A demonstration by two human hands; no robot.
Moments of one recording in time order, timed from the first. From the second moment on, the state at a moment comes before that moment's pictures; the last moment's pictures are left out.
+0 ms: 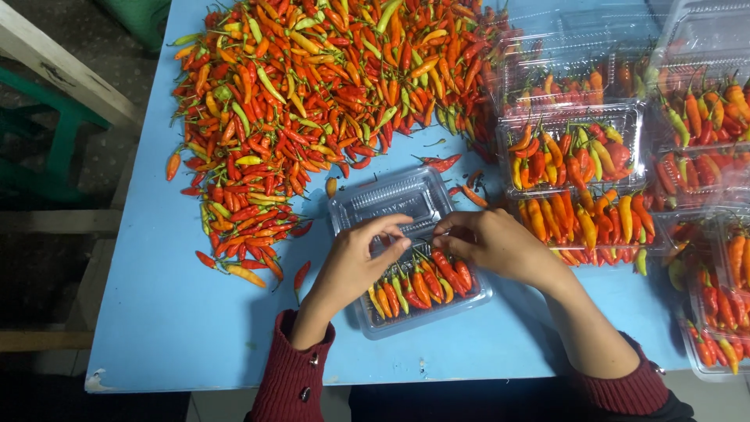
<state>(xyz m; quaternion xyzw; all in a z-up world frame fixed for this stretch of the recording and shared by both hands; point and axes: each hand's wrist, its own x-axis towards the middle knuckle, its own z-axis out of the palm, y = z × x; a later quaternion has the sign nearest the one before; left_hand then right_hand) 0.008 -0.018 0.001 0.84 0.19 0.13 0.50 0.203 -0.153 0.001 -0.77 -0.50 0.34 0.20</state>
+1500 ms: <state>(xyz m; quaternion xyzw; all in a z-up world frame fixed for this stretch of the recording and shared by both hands) -0.047 0.075 -0.029 0.67 0.40 0.43 0.45 0.151 -0.028 0.000 -0.63 -0.66 0.17 0.37</state>
